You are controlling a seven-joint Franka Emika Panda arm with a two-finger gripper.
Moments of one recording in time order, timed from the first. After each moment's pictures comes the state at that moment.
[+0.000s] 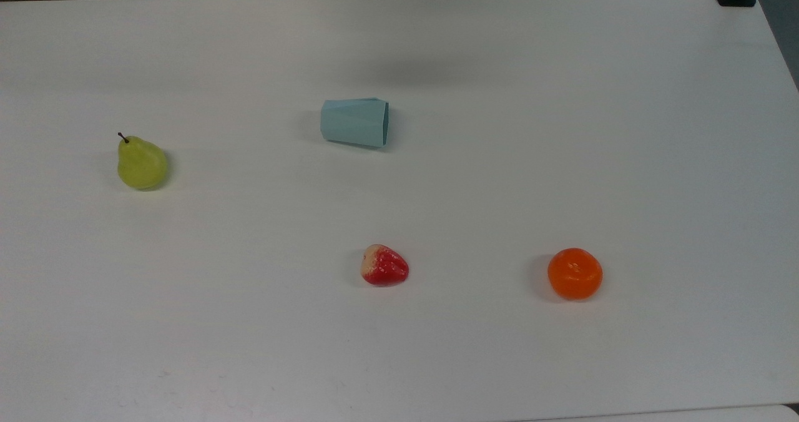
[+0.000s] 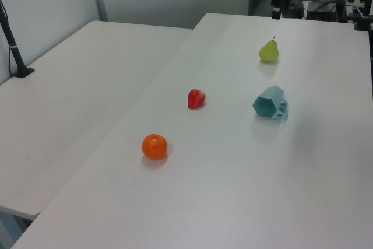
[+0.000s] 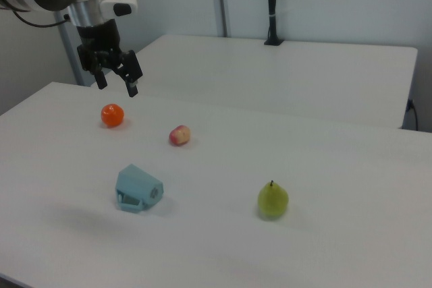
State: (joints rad) arm 0.13 0.00 -0.06 -1.62 0.00 1.67 0.07
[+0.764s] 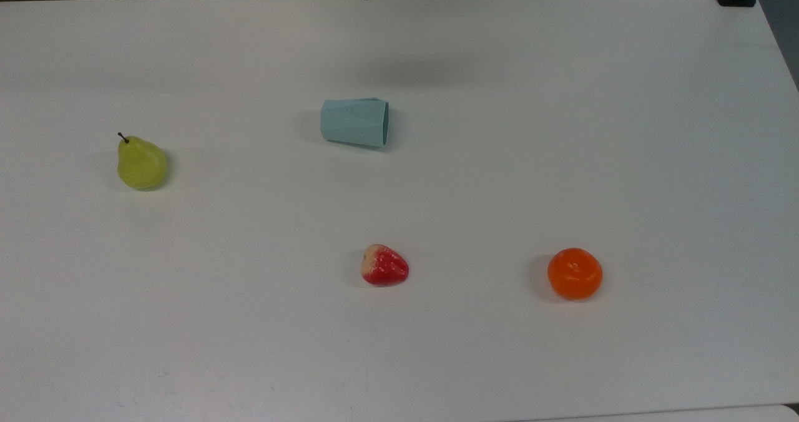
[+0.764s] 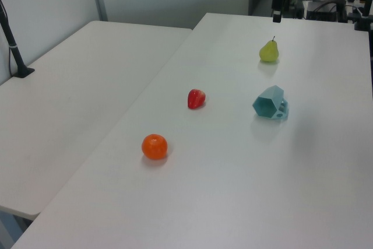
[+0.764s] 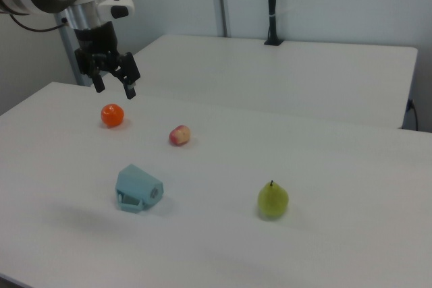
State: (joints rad) arm 0.14 0.00 -0.05 -1.63 -0.02 1.67 0.06
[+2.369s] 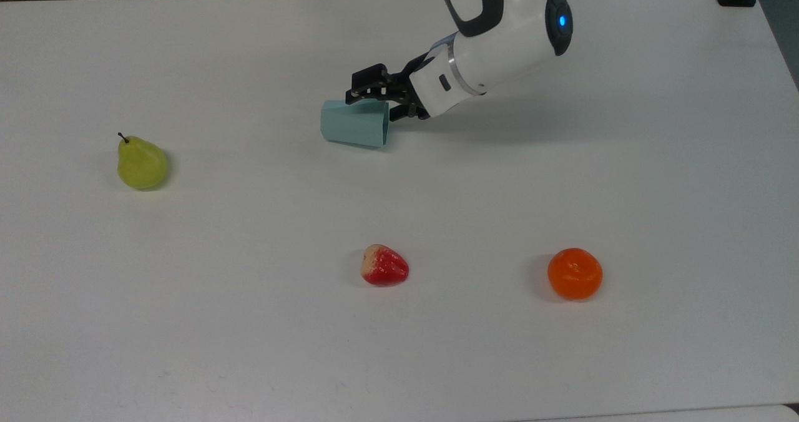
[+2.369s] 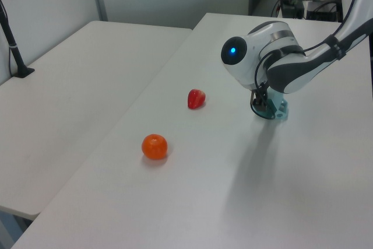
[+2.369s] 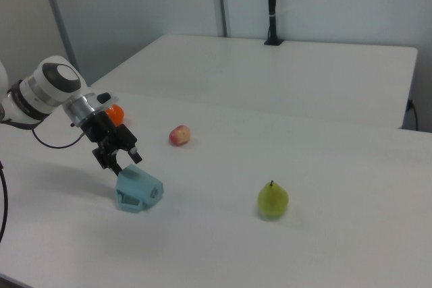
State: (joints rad) arm 0.42 0.44 0.00 -1.69 -0.64 1.65 0.53
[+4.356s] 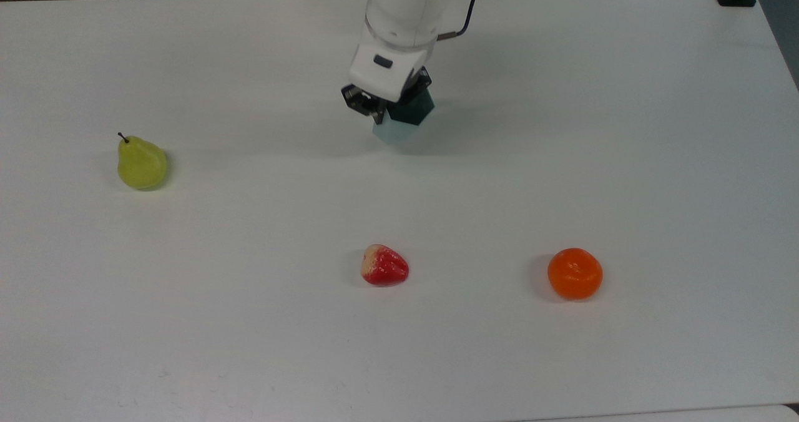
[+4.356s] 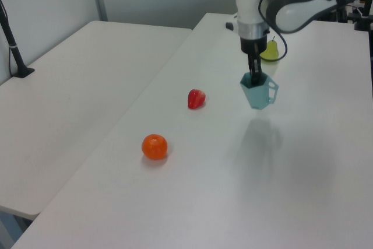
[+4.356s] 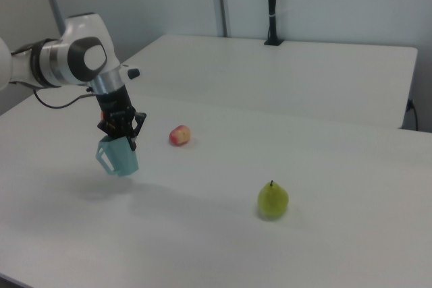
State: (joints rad) arm 0.23 0.28 0.00 -1.73 -0.15 1.96 -0.19
